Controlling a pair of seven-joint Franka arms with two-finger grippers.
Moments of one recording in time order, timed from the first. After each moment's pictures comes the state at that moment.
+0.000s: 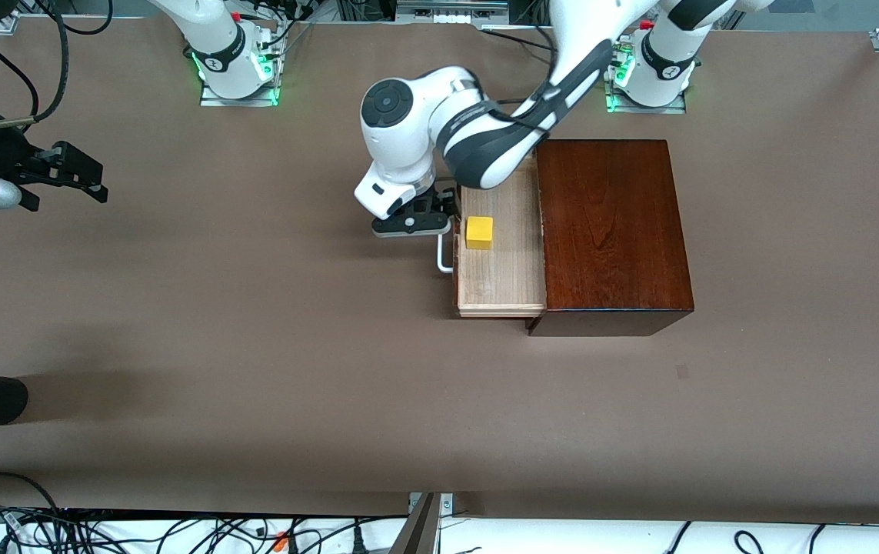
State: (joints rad) left arm -0.55 0.72 -0.46 -1.24 0.30 1.83 -1.06; right arm 0.18 0.03 -0.14 -1.58 0.03 1.64 -0.09
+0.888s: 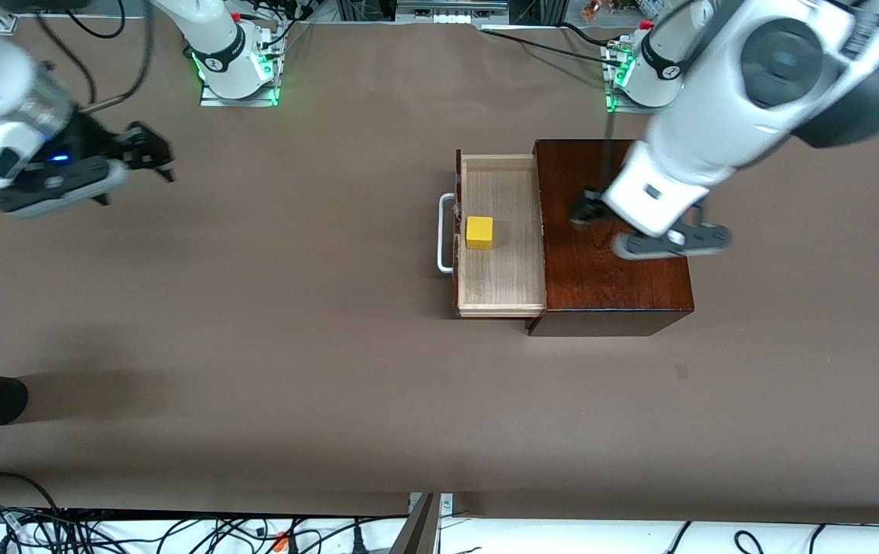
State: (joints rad) left arm 0.19 0.35 -0.69 -1.35 0.12 1.58 -0.60; right arm 0.23 0.04 0.02 -1.58 0.03 1.59 -0.20
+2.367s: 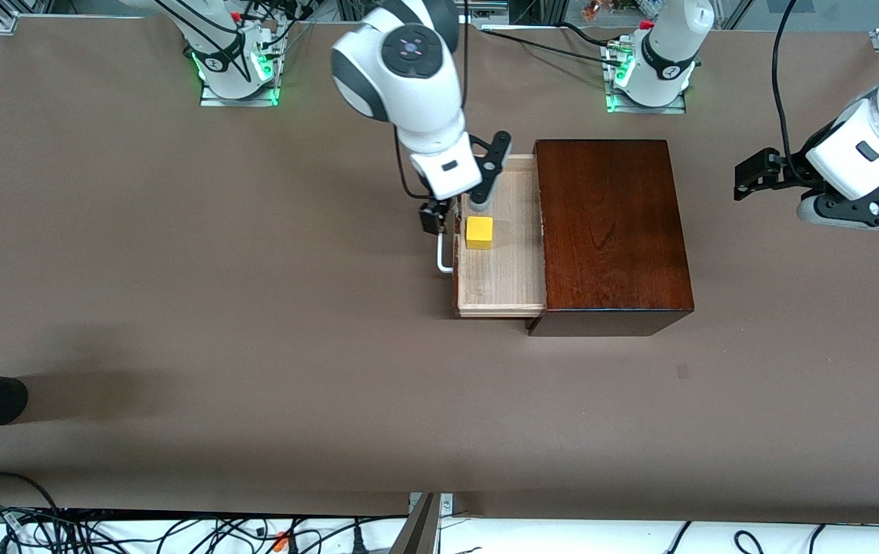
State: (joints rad) left arm -0.08 0.08 -0.03 -1.53 -0.02 1.49 -0.01; right arm 0.79 0.53 0.07 -1.40 -0.02 2.09 -0.40
